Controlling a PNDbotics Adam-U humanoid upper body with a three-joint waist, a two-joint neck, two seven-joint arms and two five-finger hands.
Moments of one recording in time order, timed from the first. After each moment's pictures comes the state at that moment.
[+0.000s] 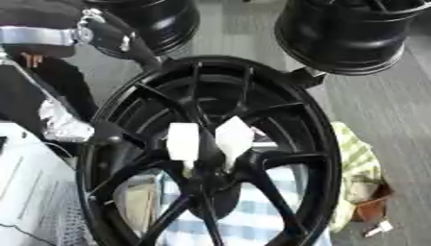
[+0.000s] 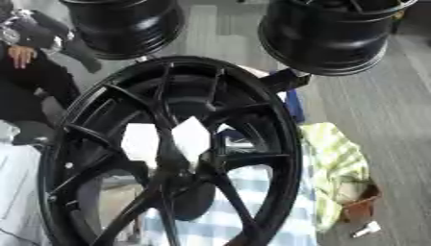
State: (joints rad) left arm -0.89 1.07 -0.49 -2.00 -0.01 0.00 -0.72; right arm -0.49 -0.74 -0.16 -1.94 -0.18 0.42 -0.69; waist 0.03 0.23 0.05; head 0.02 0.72
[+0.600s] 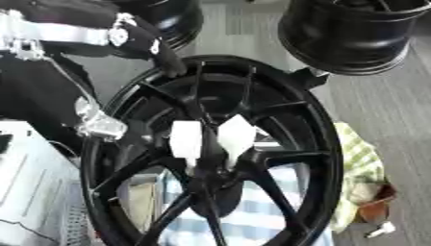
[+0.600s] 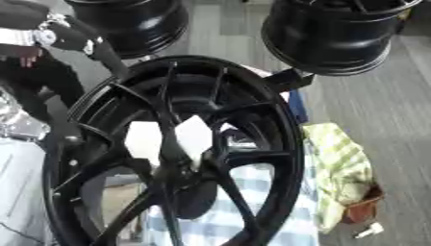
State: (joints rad) left arm -0.94 0.98 -0.54 -2.00 -0.04 0.14 -0.75; right arm -0.49 -0.74 -0.16 -1.94 -0.18 0.42 -0.69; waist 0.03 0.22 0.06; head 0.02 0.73
